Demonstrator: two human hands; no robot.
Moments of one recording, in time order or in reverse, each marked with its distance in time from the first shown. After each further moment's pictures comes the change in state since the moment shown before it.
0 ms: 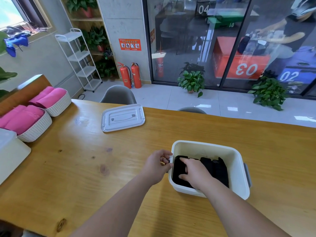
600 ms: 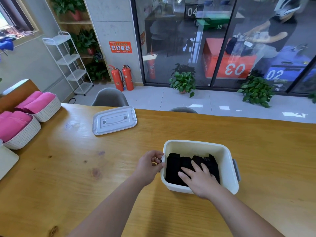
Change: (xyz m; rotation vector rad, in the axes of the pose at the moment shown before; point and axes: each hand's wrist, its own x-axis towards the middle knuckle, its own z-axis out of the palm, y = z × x) left_hand -0.002 -0.003 0.001 -0.019 0.007 0.032; right_hand -0.056 0.021 -0.016 -0.071 -0.190 0.198
